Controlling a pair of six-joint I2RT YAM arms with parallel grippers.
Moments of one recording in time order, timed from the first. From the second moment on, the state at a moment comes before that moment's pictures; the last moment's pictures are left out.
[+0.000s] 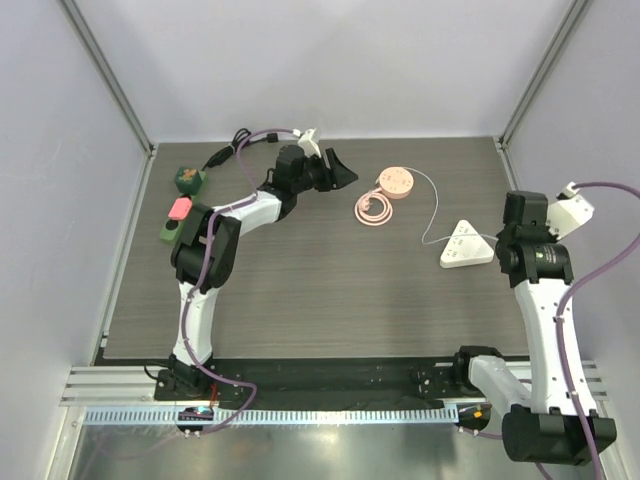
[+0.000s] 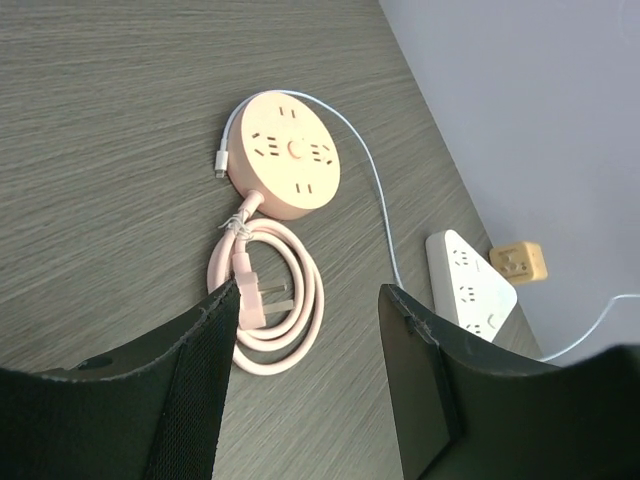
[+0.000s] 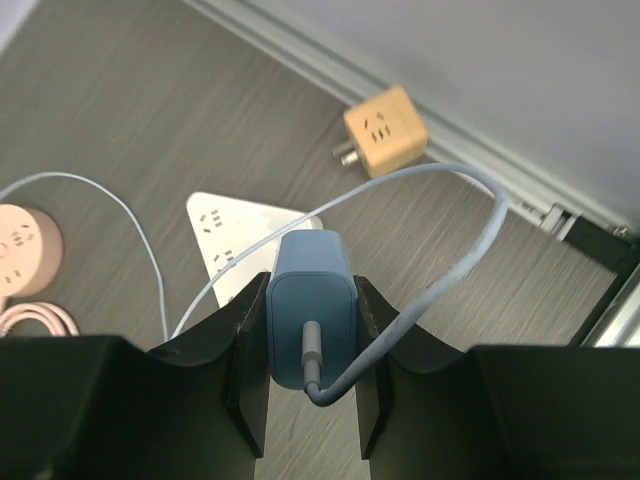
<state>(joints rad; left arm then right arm) -0.48 2.15 1.52 0.40 0.40 -0.65 -0.07 0.91 1.12 -0.87 0.64 0.65</state>
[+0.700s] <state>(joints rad) -0.42 2.15 1.51 0.47 0.47 -0.74 -0.49 1.00 0.66 -0.70 0.26 0.83</state>
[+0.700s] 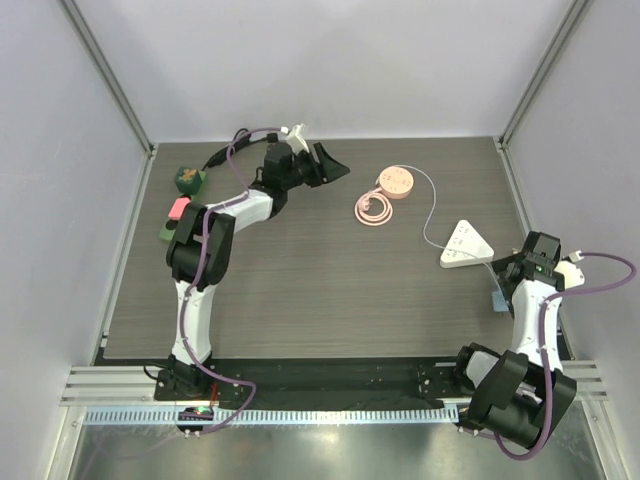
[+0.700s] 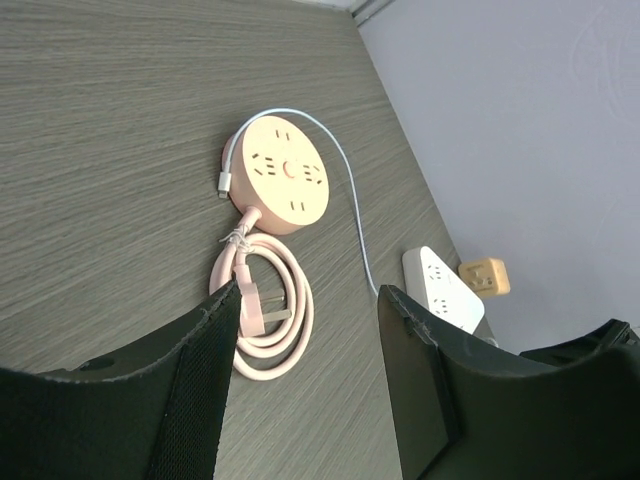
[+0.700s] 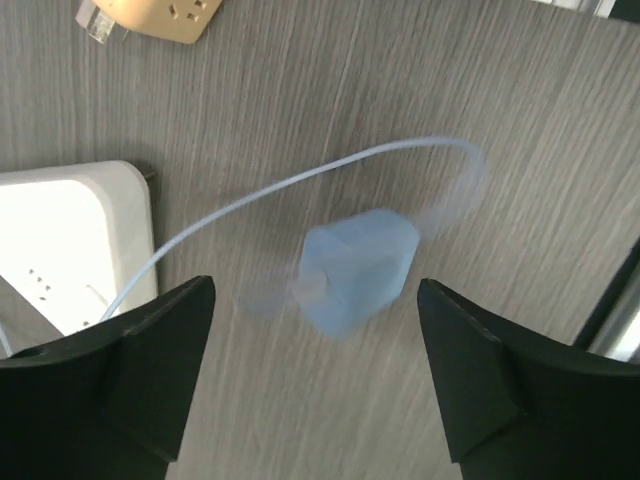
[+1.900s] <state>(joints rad) -0.03 1.77 1.08 0.53 0.14 -0.86 0.42 1.87 1.45 -0.05 -0.04 0.78</state>
